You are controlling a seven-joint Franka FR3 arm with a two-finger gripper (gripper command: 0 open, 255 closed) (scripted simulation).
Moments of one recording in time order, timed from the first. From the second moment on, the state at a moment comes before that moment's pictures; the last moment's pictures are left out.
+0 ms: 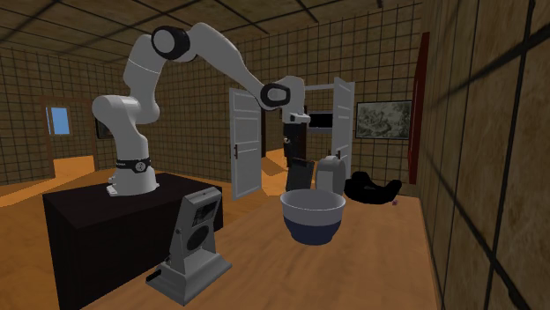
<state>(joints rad) 0.33 0.54 0.34 -1.75 -0.24 2.22 0.52</state>
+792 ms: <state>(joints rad) 0.32 0.45 0.36 -1.70 -0.20 2.09 0.50</state>
